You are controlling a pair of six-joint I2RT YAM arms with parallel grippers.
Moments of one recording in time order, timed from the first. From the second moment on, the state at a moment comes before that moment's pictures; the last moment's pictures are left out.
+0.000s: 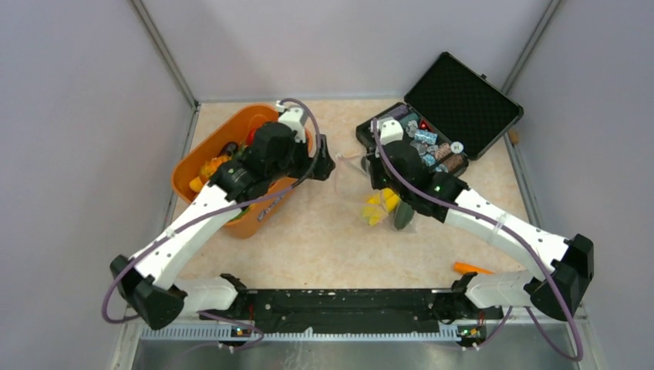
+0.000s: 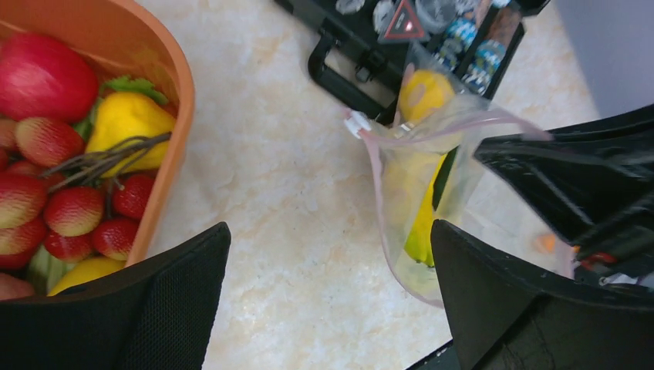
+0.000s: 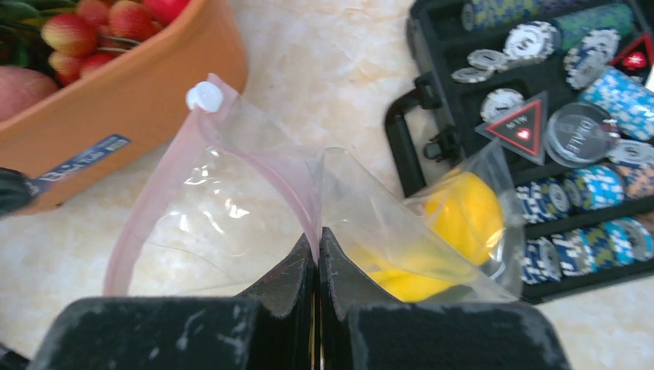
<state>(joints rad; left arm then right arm) -0.67 1.26 1.30 -0.58 -0.04 -0.42 0.86 1.24 1.15 -0.43 0.40 0.28</state>
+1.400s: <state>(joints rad) -0.10 1.94 1.75 -0.66 0.15 -0.25 0.86 1.19 1.07 -0.31 0.22 0.34</state>
